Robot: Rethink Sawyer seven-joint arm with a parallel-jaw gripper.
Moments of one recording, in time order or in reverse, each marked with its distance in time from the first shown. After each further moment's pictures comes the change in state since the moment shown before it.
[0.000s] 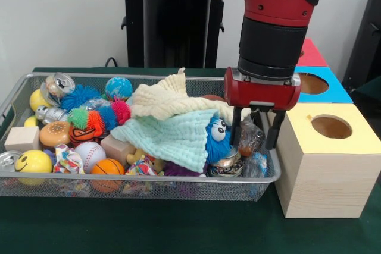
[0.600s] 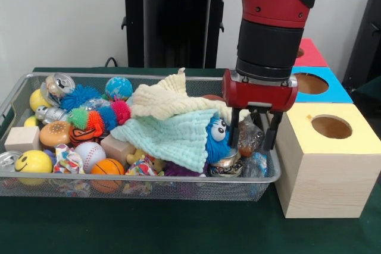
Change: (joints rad) arm 0.004 -0.004 -0.002 0.044 0.000 -0.078 0.000
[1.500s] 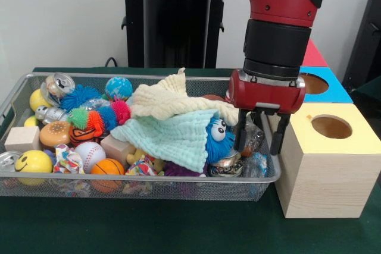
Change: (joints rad) arm 0.031 0.003 -0.019 0.014 0.000 -0.098 0.002
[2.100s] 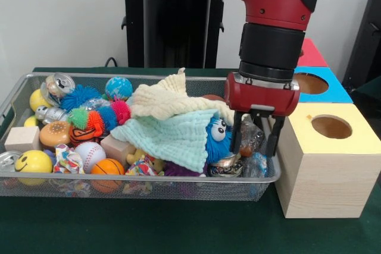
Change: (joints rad) arm 0.001 0.006 -0.005 0.032 0.000 -0.072 0.000
